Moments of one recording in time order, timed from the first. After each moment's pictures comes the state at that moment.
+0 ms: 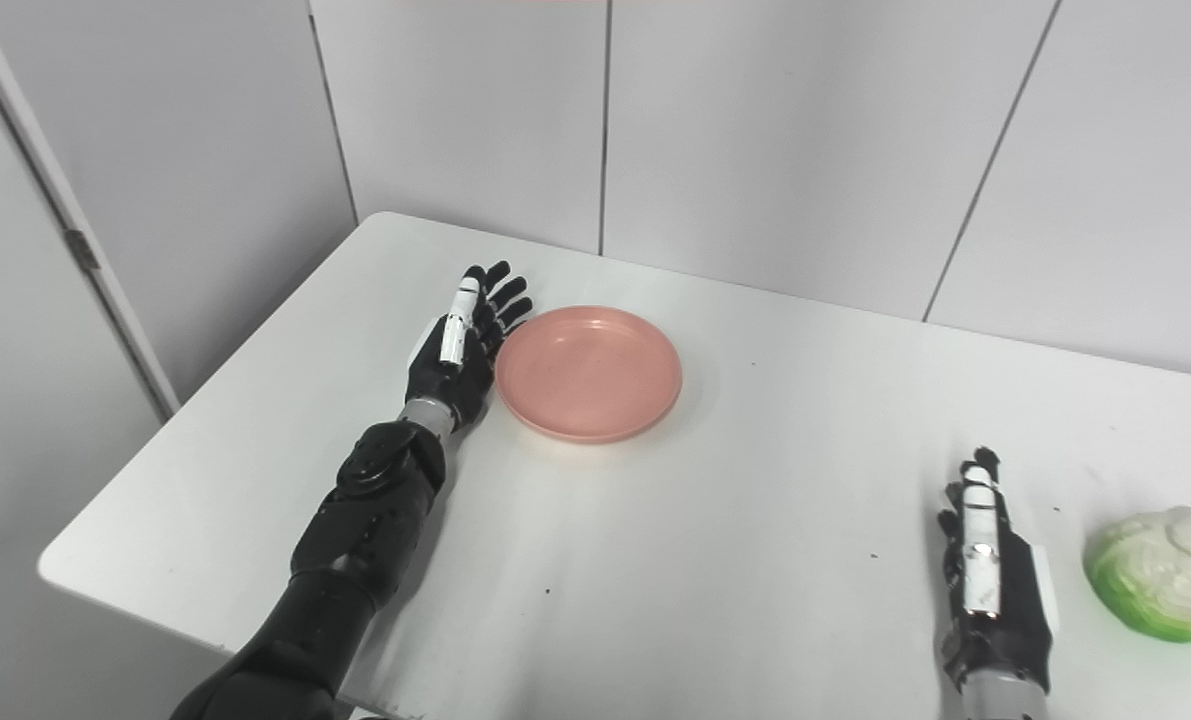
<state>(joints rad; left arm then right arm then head) -0.53 0.12 0.21 0.60 -0.37 -0.01 -0.09 -0.21 0.00 -0.04 -0.04 0.10 0.26 0.00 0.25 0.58</state>
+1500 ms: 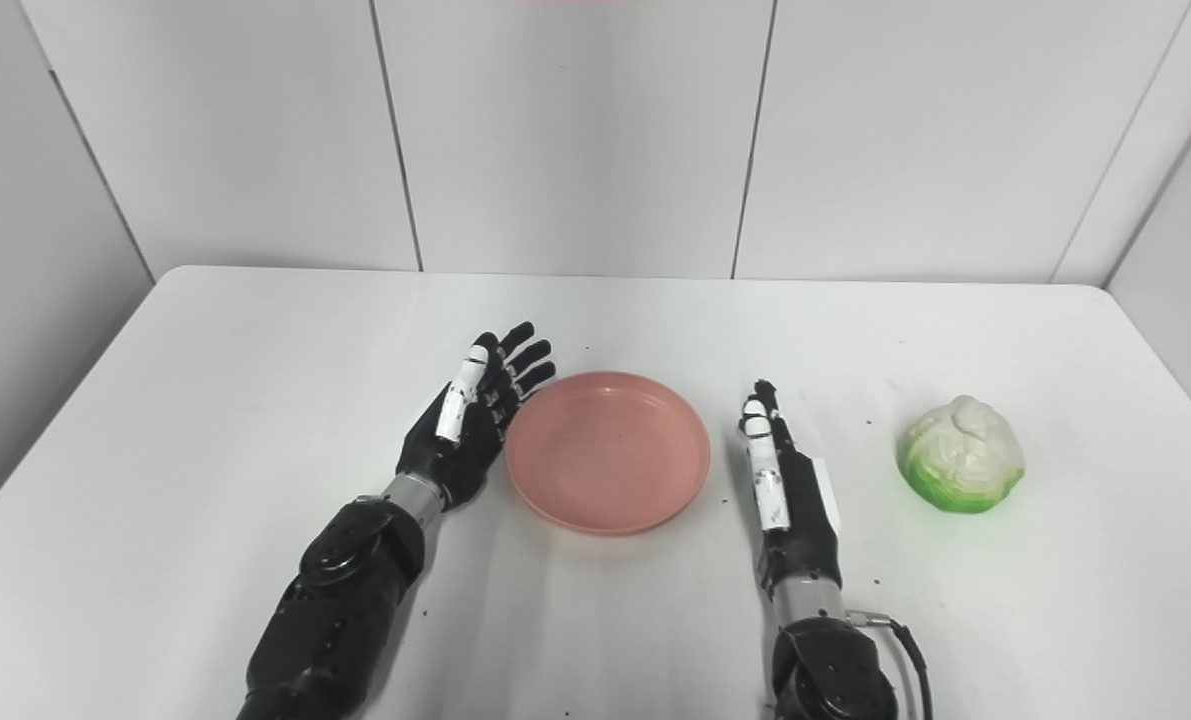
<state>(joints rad) -0.47 -0.01 0.02 0.46 -0.30 0.10 -0.24 -0.21 0.06 0.00 -0.01 0.02 0.20 -0.05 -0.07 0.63</state>
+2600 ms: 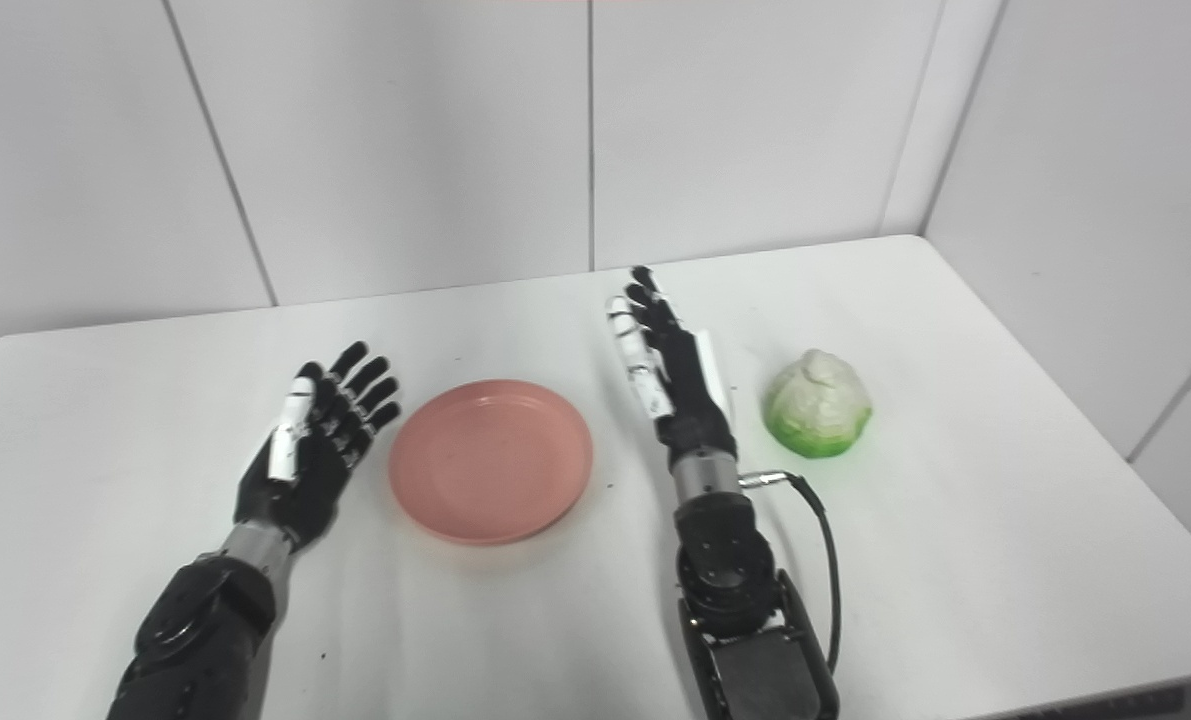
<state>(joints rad) -0.48 0.04 0.08 0.54 -0.33 0.04 -0.34 -0.37 -0.01 0.02 -0.01 -0.26 0.16 -0.16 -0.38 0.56</state>
